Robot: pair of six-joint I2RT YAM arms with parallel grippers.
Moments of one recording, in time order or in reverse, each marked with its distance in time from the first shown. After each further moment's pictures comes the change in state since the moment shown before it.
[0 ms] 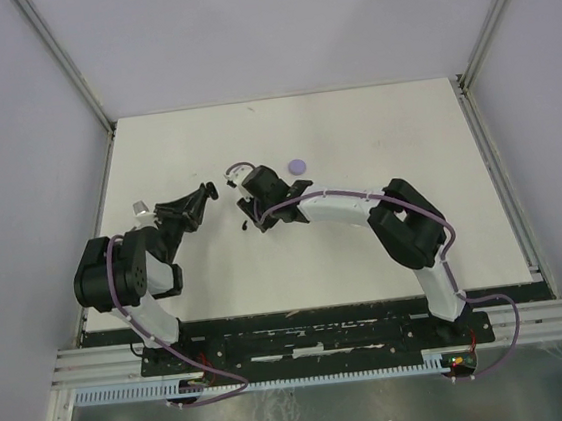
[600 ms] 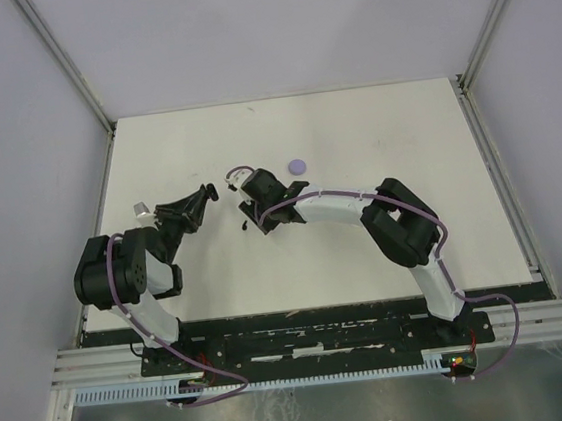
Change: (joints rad) left arm 0.016 0.011 -0.004 0.011 0.022 -0.019; right arm 0.002 0.055 0.030 -0.032 0.024 -0.011
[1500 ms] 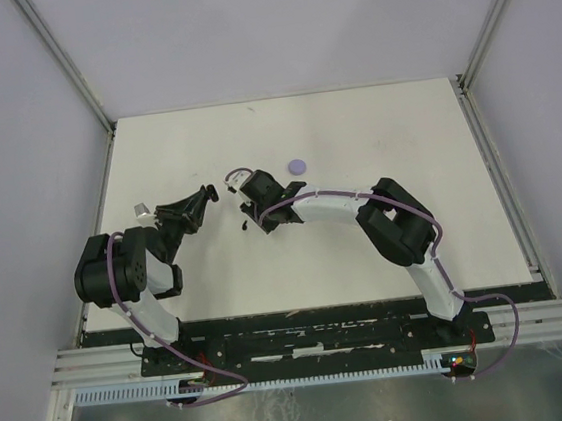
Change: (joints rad) left arm 0.003 0.023 0.000 0.003 0.002 -0.005; right arm 0.000 0.032 0.024 -0.023 0.024 -0.027
